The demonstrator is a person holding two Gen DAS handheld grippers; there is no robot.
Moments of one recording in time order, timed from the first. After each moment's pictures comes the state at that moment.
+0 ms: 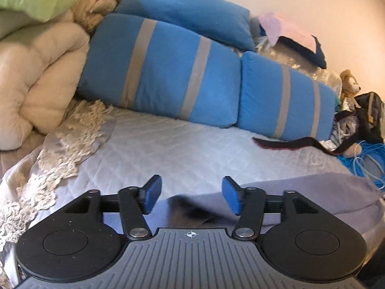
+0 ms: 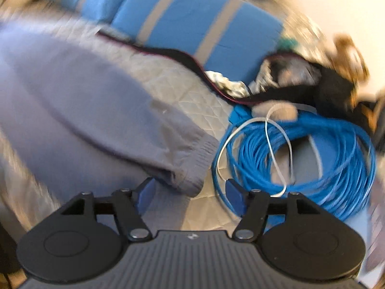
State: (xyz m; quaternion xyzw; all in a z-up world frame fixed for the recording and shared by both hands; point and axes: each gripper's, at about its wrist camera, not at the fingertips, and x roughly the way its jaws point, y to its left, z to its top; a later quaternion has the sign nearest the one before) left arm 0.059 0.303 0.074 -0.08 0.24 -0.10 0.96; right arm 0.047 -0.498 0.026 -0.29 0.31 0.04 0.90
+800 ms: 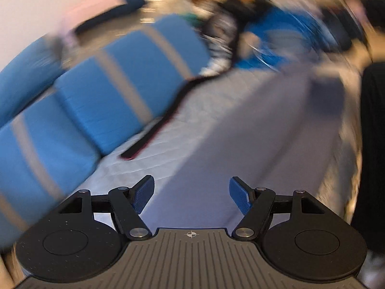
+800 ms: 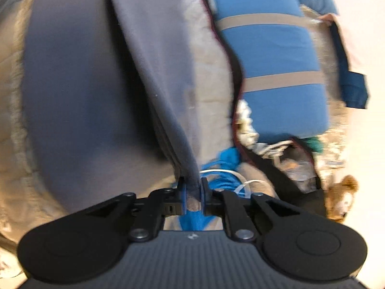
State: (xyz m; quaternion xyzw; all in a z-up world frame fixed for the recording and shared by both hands) left arm 0.072 -0.025 0.053 0.35 0.21 -0.29 0.87; right arm 0.074 -0.470 0.010 -0.62 0.27 0.07 0.73
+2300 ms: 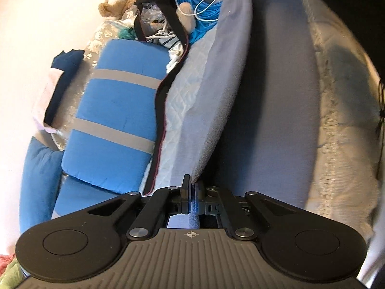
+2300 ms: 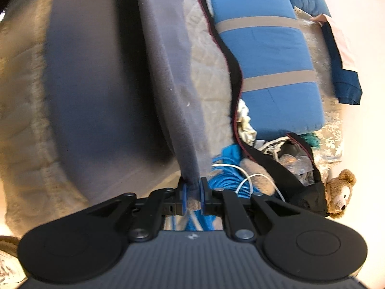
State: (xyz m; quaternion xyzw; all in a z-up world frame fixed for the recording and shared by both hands) left arm 0.024 -0.108 -0.013 0.60 0.11 -0.22 0.76; right arm 0.034 -0.474 -0.014 -0.62 0.26 0.09 0.74
